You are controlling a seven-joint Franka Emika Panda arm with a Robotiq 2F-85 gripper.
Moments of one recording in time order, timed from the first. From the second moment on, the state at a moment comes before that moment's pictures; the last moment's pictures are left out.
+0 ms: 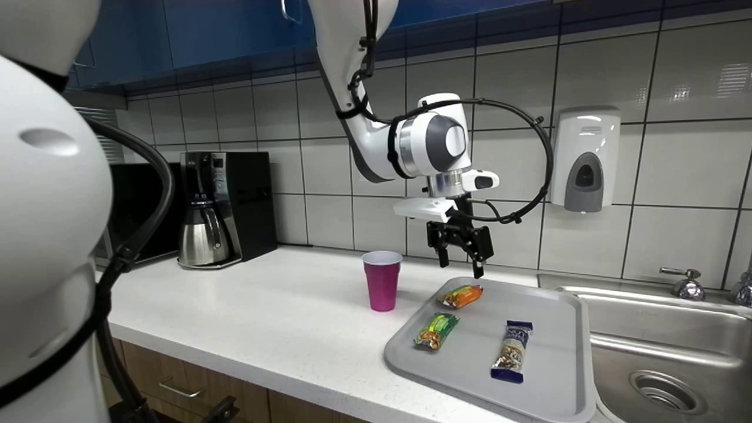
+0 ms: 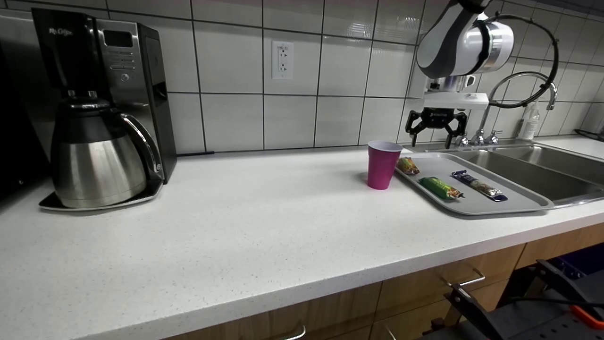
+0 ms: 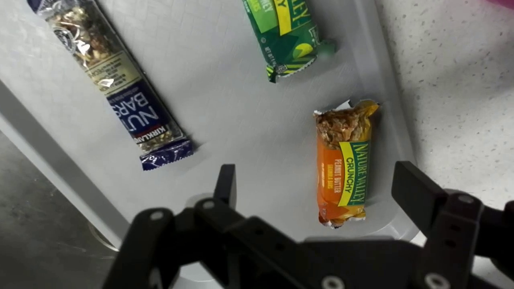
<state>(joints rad) -0.12 0.34 -0.18 -2.15 -0.10 2.63 0.32</state>
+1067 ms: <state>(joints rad) -0.09 0.45 -0.19 -2.03 -0.08 2.62 0.33</state>
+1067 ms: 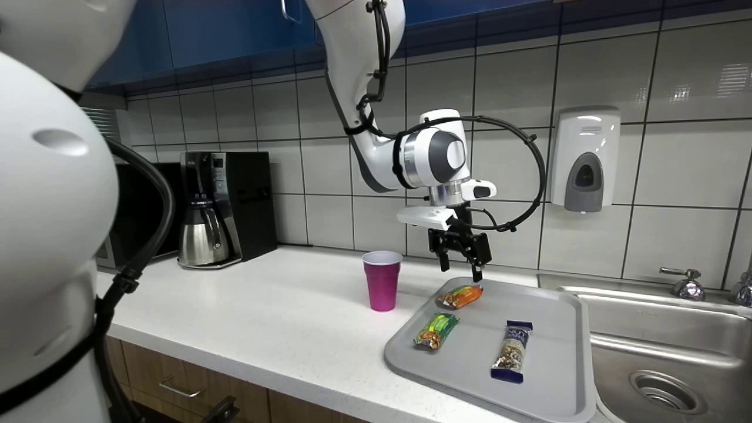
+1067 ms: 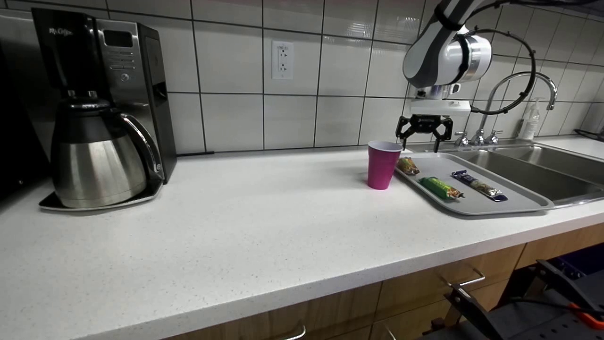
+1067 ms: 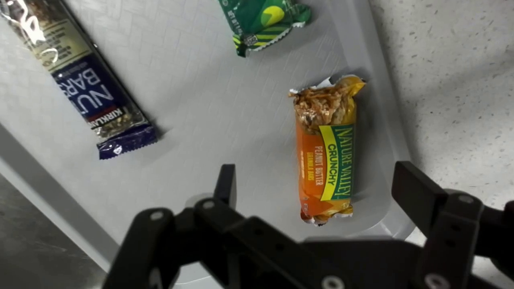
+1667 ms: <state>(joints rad) -0.09 0.46 -0.19 -2.03 -0.08 2.62 0.33</state>
